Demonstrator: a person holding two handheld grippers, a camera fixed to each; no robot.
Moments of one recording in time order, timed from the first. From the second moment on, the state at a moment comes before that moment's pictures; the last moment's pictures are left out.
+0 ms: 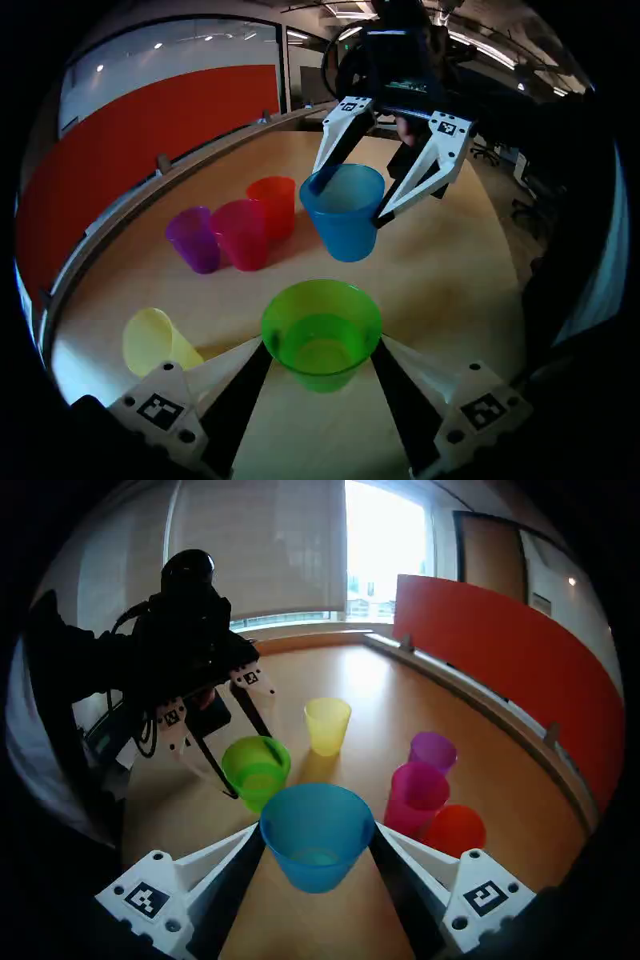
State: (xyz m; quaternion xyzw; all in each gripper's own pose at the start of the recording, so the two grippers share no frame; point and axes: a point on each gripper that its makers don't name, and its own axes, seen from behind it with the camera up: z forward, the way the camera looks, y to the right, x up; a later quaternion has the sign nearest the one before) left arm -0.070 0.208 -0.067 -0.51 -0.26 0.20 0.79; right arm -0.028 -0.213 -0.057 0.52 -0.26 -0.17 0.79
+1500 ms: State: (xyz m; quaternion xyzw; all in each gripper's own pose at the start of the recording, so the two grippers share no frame) left arm -0.094 0.205 -0.065 -0.51 -0.28 0.23 0.78; right arm -0.068 -0.219 -0.056 0.52 -0.28 -0.17 0.79
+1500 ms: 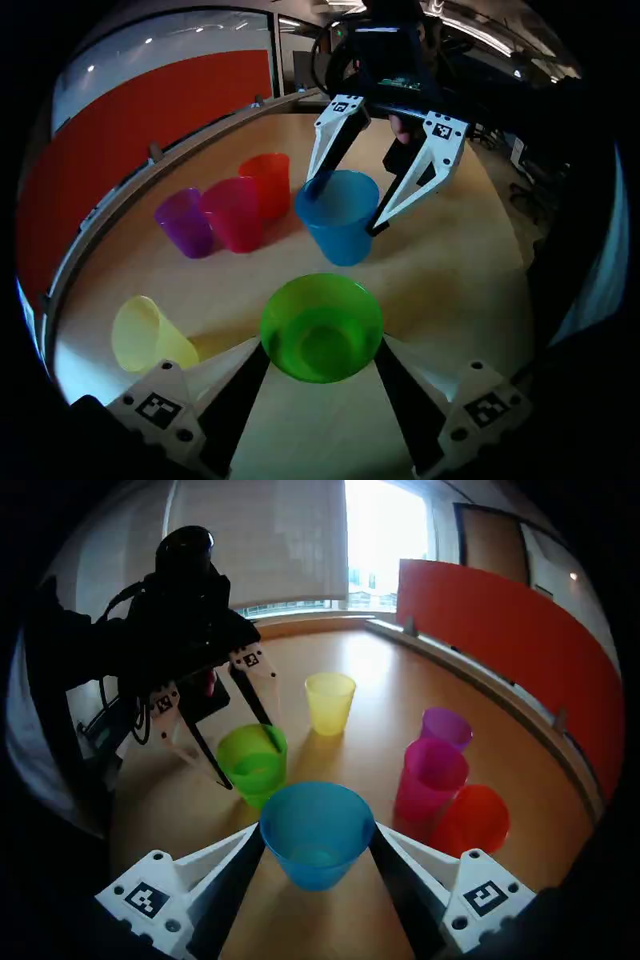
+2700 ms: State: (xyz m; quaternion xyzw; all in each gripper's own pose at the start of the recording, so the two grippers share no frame) left arm -0.104 0.191 -0.075 -0.50 -0.30 0.25 0.77; right arm -0.093 -0.205 -0.069 0.51 -0.30 -0.17 0.79
